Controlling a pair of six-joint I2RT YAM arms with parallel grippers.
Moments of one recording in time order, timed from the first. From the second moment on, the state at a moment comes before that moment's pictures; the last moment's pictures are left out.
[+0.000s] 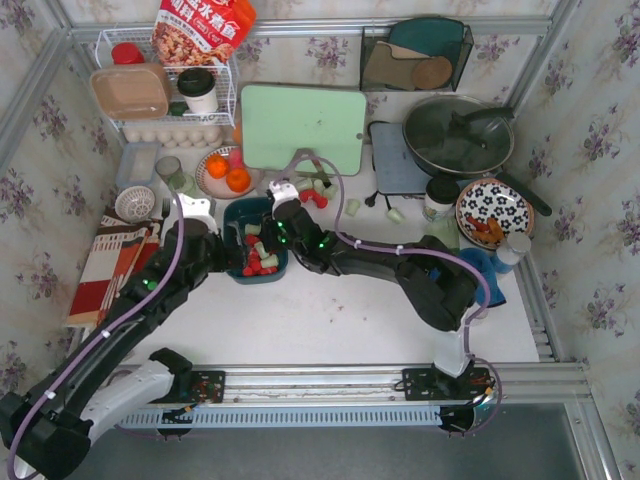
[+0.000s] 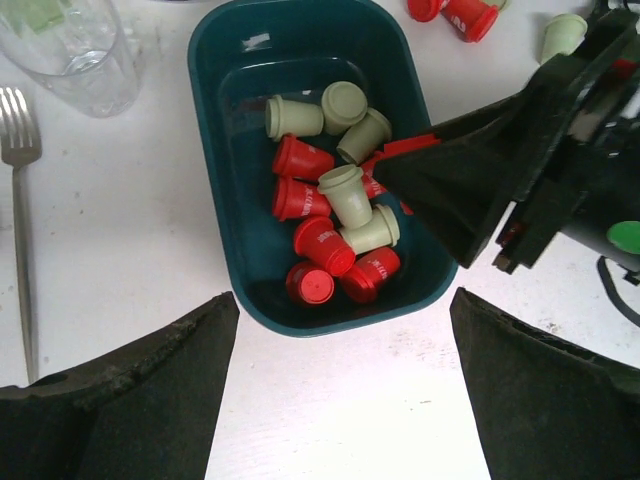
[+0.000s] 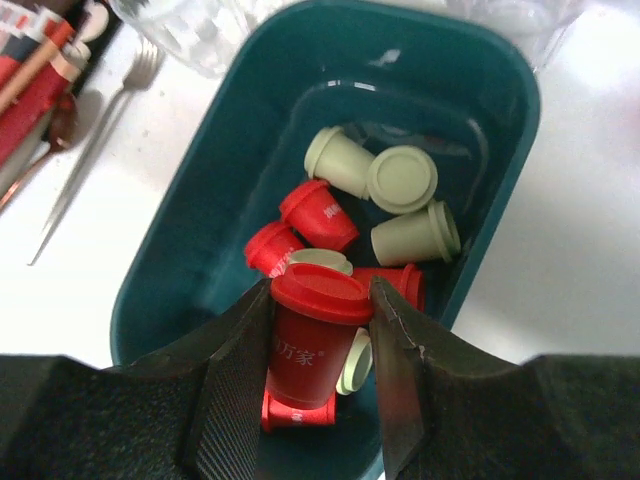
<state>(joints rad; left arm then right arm) -0.53 0.89 0.78 -0.44 -0.18 -0.38 0.91 1.89 1.24 0.22 0.18 0.40</state>
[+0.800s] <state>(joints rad) -0.53 0.84 0.74 -0.46 -0.21 -0.37 0.94 2.09 1.35 0.14 0.08 0.45</state>
